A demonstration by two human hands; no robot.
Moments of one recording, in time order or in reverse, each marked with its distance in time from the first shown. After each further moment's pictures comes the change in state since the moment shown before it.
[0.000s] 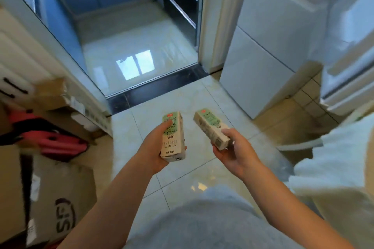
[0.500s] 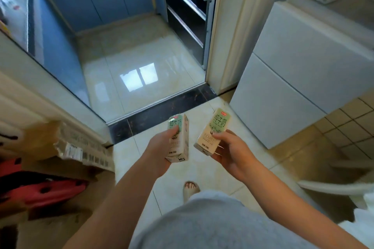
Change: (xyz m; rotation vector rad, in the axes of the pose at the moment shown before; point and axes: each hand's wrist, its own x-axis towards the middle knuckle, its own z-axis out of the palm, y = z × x) left_hand 0.163 0.193 0.053 0.165 0.079 0.032; right_hand 0.155 -0.124 0.168 -0.190 -0.177 -0.065
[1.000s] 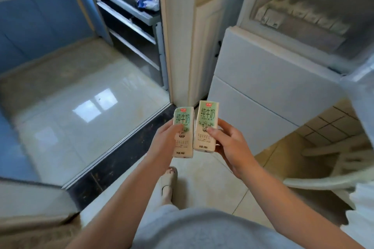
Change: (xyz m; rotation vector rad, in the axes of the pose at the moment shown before) left_hand 0.140 0.161 0.135 0.307 -0.354 0.238; right_hand 0.121 -0.155 0.022 -0.152 0.203 -0.393
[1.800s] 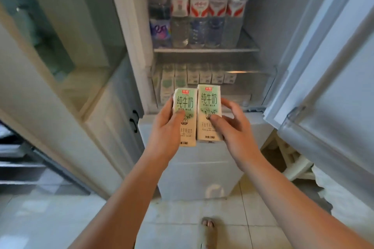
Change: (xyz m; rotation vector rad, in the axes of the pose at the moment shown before) left_hand 0.214 0.235 0.230 0.390 -0.742 0.441; right_hand 0.163 -0.214 -0.097 0.019 0.706 -0.526
